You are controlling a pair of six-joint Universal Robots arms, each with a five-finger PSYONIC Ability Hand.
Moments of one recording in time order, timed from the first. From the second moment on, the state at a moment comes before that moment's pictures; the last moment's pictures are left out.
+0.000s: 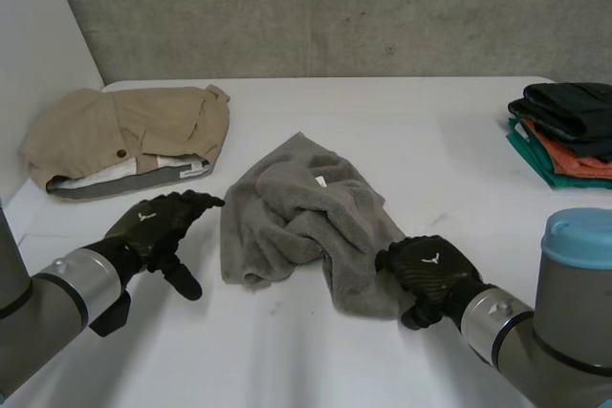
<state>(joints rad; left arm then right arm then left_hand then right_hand) 4.53 -1.75 -1.94 3.25 -1.20 3.23 1.98 -1.23 1.91 -0.14 1.31 2.83 0.19 0.21 0.21 0.20 0.05 0.48 0.48 0.48 0.48 0.61</state>
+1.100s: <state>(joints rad) 4.32 -2.16 -1.54 3.30 -1.41 3.27 1.82 -1.44 1.82 -0.27 1.32 2.91 1.15 1.19 1.18 1.20 0.98 1.11 1.18 1.18 1.20 0.99</state>
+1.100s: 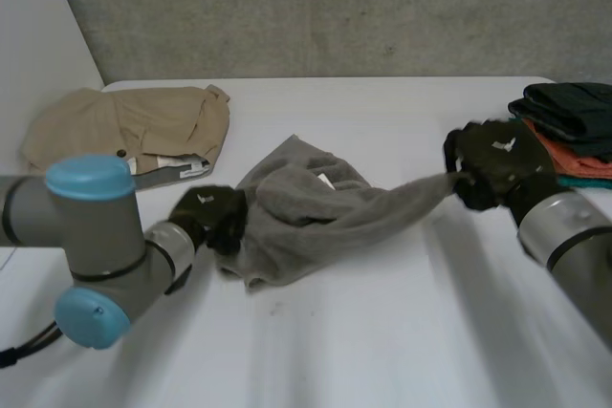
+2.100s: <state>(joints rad) 4.43 -2.08 -1.45 3.13 -1.43 3.39 1.86 -1.11 1.51 -0.11 1.49 2.67 0.30 0.29 0.29 0.29 0.10 1.11 1.18 1.19 1.20 0.99</state>
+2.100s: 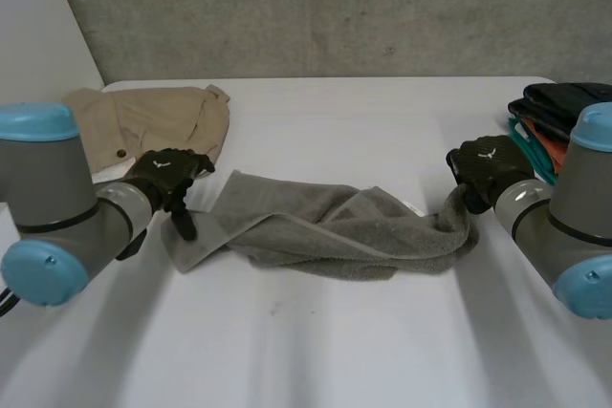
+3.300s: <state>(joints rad) 4.59 -1.80 -1.22 2.54 -1.22 3.57 1.75 -1.40 1.29 0.41 1.52 2.15 1.16 1.19 1.19 1.20 0.98 1.11 1.18 1.19 1.20 0.99</state>
